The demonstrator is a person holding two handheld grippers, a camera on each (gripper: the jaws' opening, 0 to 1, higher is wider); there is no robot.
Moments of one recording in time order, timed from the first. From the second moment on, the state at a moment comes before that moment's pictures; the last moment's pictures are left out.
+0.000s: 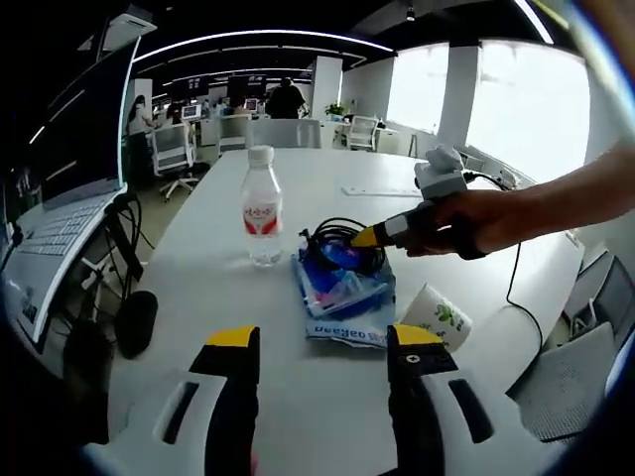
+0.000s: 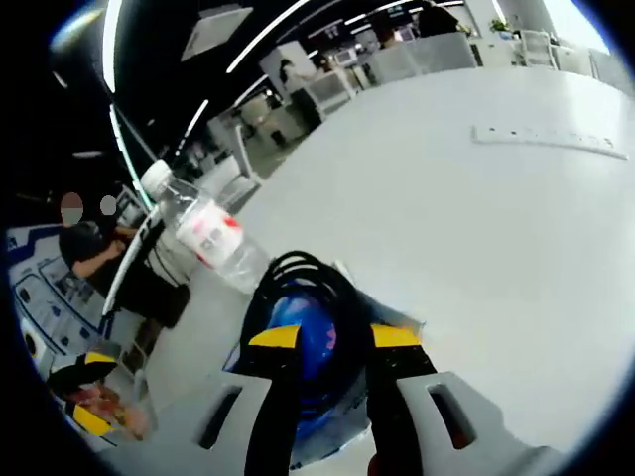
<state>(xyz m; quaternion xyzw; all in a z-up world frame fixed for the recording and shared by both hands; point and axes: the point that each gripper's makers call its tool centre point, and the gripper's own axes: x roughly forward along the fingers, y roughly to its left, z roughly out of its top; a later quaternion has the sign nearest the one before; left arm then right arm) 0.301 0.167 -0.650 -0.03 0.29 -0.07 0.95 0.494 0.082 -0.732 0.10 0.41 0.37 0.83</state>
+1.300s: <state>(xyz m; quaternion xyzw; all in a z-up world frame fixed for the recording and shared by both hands) 0.296 0.175 -0.652 -0.04 0.29 -0.05 0.95 0.486 0.092 -0.671 0.12 0.36 0.42 0.83</state>
